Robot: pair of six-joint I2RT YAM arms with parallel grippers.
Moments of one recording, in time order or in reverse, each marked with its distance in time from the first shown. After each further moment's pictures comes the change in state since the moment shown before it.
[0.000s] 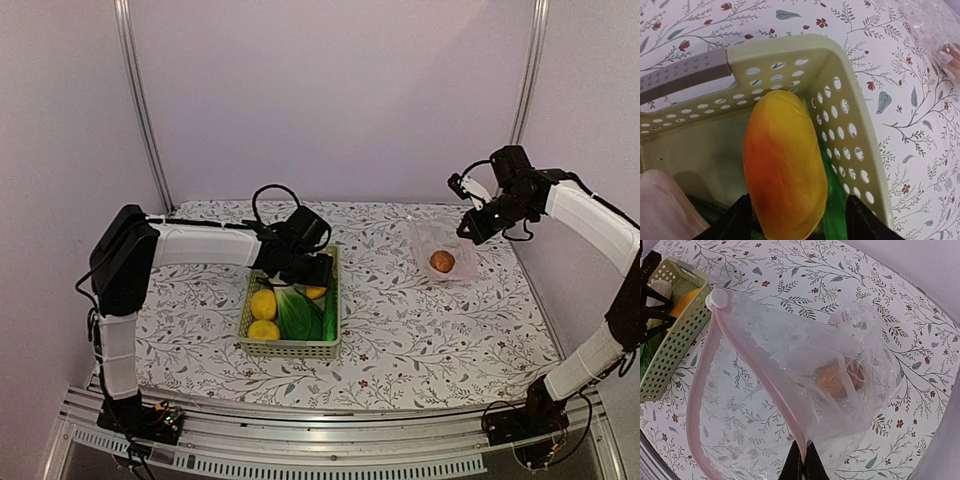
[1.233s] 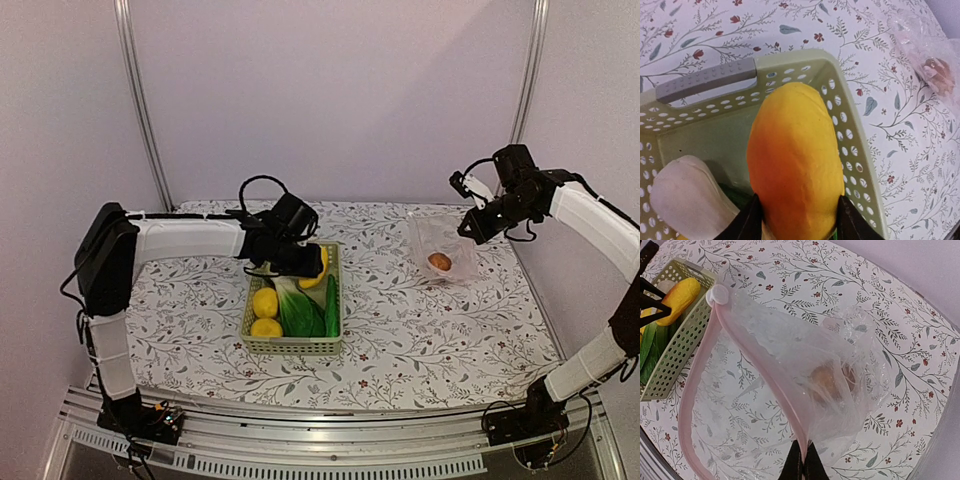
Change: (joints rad) left arm 0.043 -0.043 -0.001 -0.047 0.066 0.014; right arm 0.008 -0.034 -0.011 -0.002 -0.001 0.006
